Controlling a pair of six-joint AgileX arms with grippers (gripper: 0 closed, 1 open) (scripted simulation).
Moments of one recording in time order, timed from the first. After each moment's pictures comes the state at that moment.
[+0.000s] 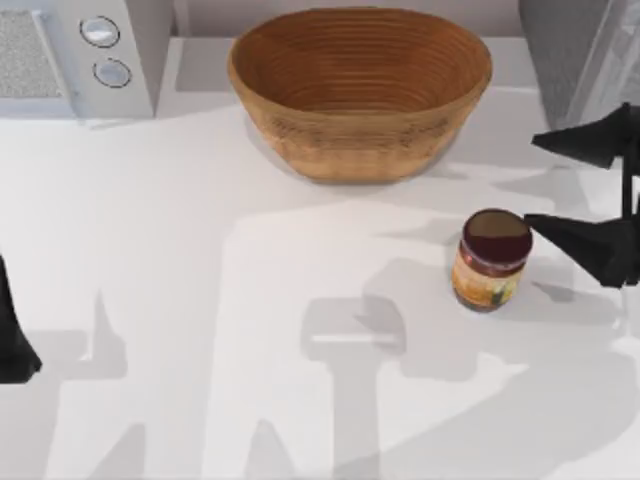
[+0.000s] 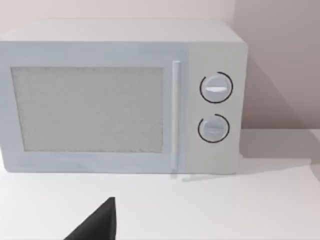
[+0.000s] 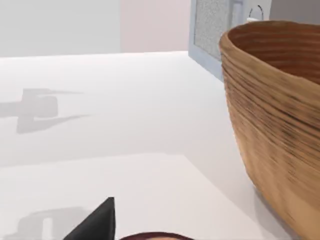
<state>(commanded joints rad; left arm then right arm) 0.00 0.00 0.00 0.00 0.00 0.00 -0.09 2.06 0.77 1.22 -1.37 -0.10</state>
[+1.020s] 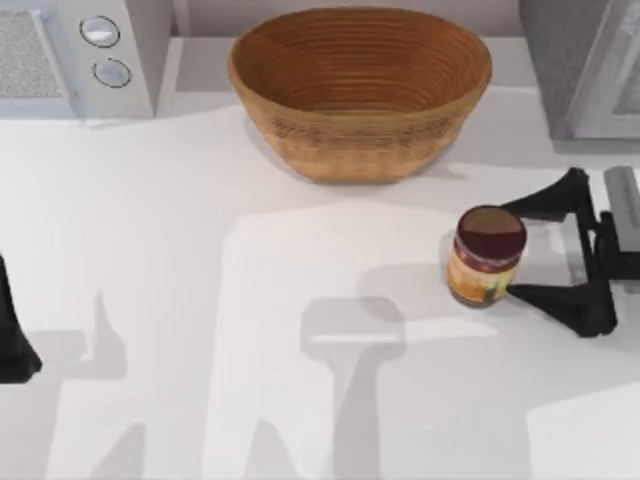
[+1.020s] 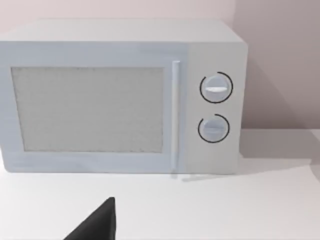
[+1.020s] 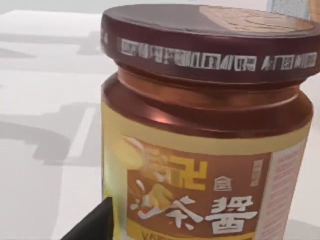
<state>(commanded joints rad) 0.00 0.00 0.00 0.00 0.00 0.00 -0.08 2.51 0.97 1.45 -1.59 -0.10</state>
